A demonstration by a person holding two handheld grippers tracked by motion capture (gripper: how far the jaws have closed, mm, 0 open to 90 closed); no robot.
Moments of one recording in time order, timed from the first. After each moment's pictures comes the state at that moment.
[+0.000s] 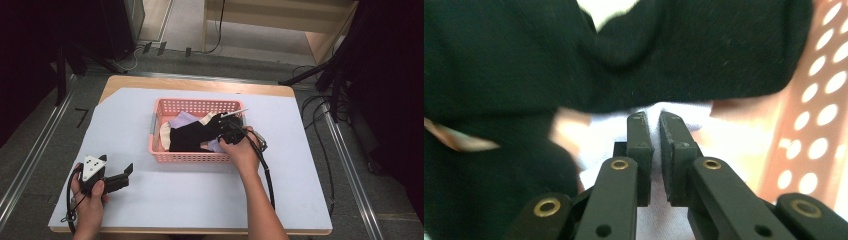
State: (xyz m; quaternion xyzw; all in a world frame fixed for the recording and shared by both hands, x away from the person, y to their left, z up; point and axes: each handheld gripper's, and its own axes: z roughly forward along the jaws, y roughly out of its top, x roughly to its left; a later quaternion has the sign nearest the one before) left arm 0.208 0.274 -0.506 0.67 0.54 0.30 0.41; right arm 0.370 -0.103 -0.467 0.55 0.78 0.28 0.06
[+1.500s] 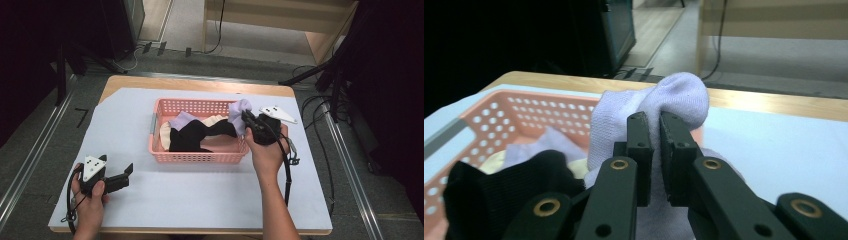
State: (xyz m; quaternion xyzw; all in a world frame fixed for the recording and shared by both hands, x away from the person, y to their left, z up) left arm 0.207 0.273 -0.505 0.68 0.53 0.31 0.40; right arm 0.328 -0.171 -0.412 0.51 0.65 0.50 0.25
